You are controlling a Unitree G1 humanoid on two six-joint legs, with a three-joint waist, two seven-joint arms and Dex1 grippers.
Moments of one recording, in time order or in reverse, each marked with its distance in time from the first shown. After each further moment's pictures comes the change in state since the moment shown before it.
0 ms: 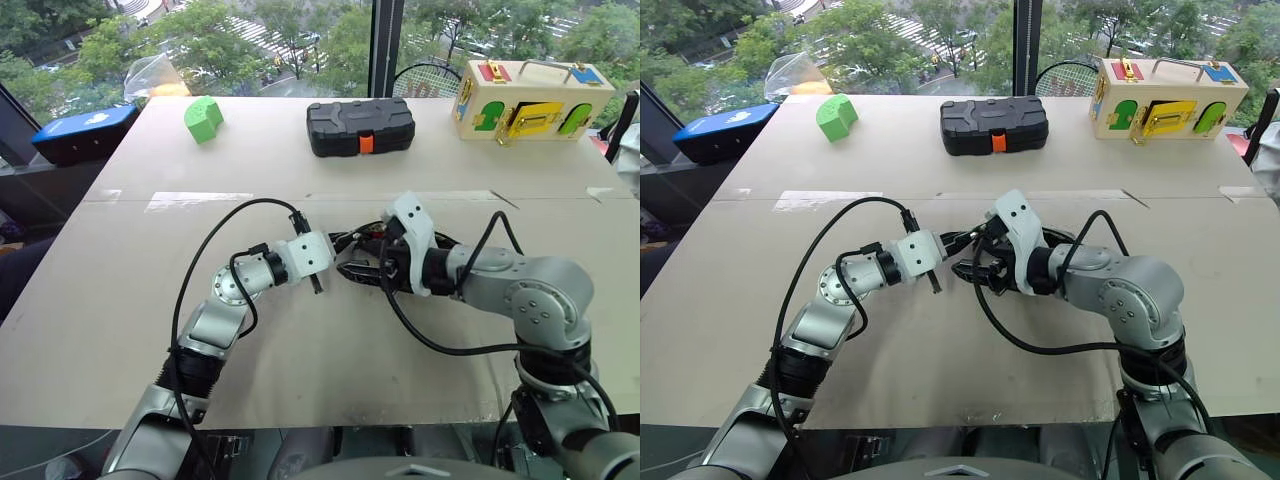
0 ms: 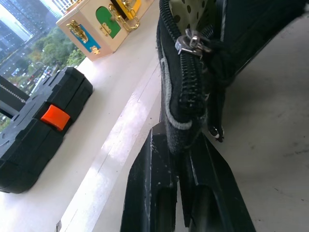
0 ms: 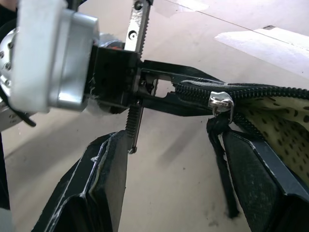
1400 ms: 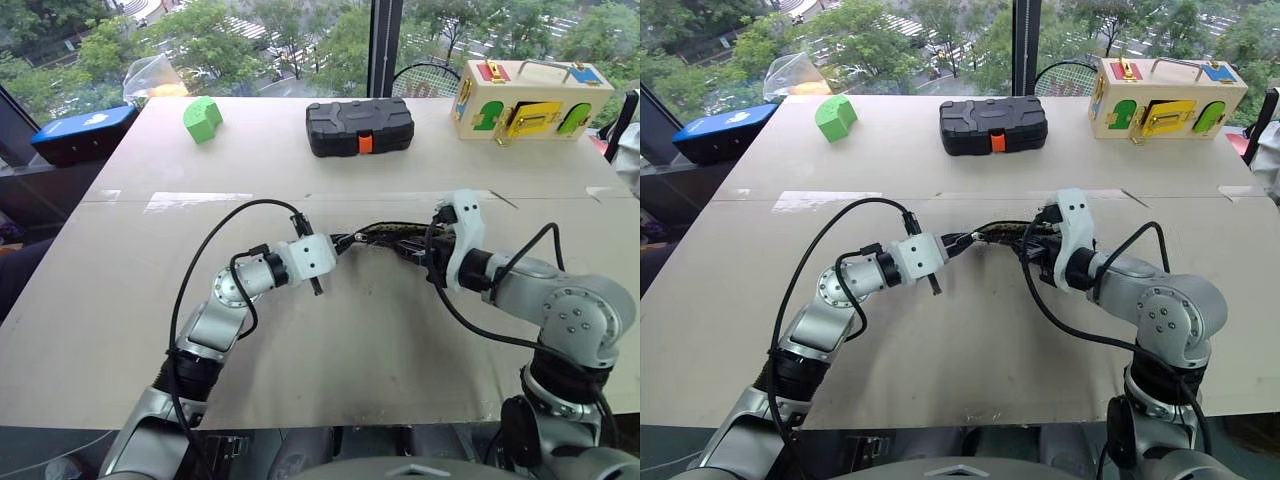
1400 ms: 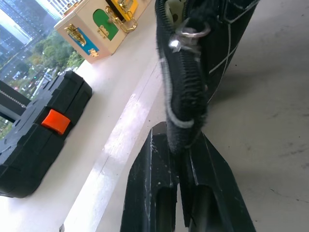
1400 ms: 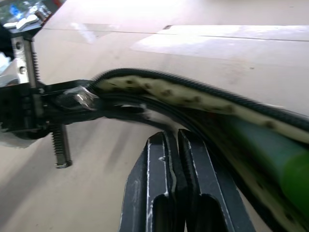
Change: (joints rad) left arm 0.011 0.011 -0.007 -0.038 0.021 0.013 0.007; right arm 0.088 0.084 -0.340 -0.078 -0.004 0.175 -0.129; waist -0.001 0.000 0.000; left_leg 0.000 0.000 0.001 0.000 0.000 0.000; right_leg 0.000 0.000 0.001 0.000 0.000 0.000
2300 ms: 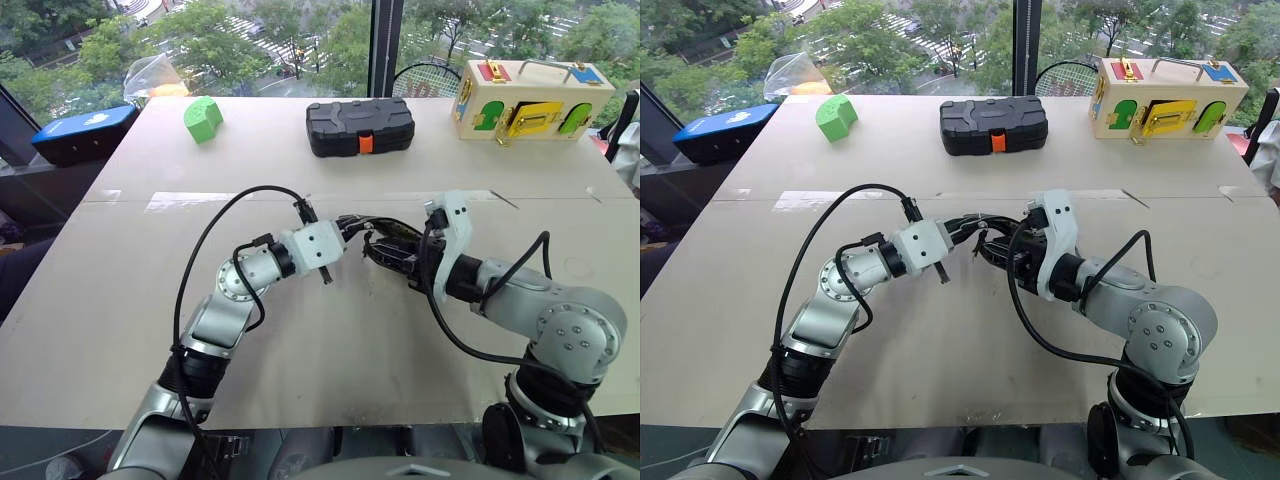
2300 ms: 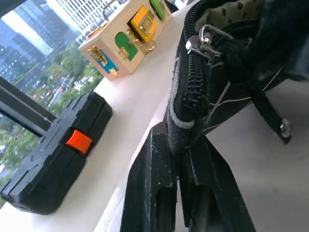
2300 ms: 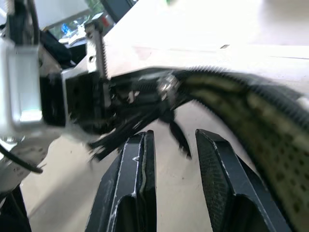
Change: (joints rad) left arm -0.011 -0.022 0.003 -0.074 -0.014 0.016 0.038; right arm 0.024 0.123 0.006 -0.086 0.067 -0.007 0.024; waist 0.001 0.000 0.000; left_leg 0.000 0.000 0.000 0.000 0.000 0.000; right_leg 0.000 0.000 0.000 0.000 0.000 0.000
